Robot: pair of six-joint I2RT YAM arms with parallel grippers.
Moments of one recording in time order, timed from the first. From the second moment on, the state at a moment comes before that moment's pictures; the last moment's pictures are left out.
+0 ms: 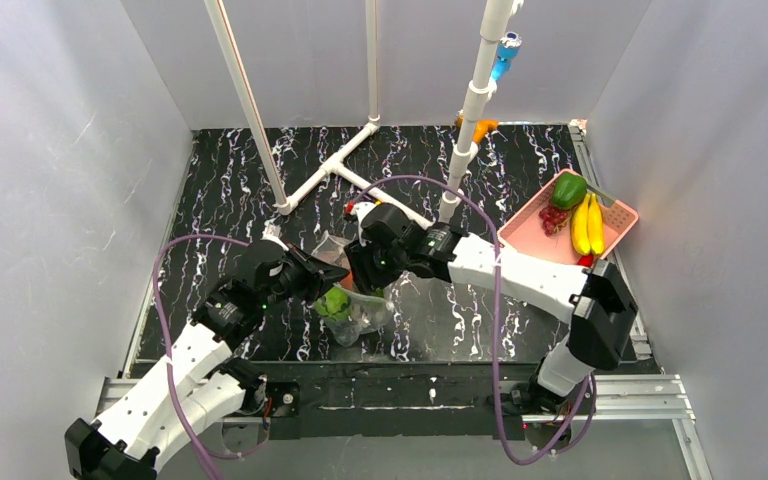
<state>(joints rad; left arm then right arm) -0.56 0.73 0.63 -0.42 0.14 -1.39 1.05 1.62 1.32 -0.54 -0.06 0.41</state>
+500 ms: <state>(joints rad) -0.56 0.77 0.72 -0.47 0.18 -1.31 0.98 1.25 1.45 -0.79 -0.06 0.41</state>
